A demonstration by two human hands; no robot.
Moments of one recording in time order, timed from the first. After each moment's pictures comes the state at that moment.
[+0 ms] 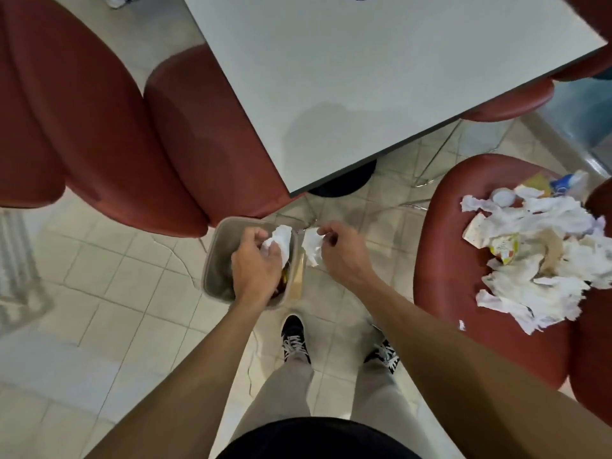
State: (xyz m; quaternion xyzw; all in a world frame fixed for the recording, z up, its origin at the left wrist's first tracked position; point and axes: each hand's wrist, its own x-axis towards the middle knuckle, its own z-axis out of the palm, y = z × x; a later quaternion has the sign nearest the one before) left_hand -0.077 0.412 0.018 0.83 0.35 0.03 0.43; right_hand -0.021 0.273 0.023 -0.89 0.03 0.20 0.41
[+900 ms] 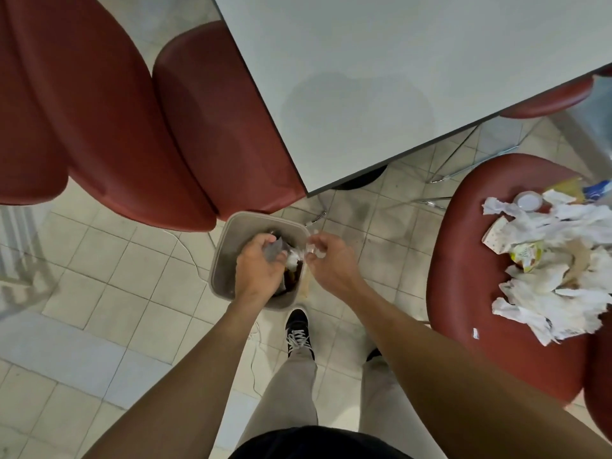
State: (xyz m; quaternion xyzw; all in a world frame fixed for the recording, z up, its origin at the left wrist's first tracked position) left_hand -0.074 0.443 -0.030 0.83 0.34 -0.06 0.44; right_hand -0.026 0.308 -0.011 -0.87 0.00 0.28 0.41
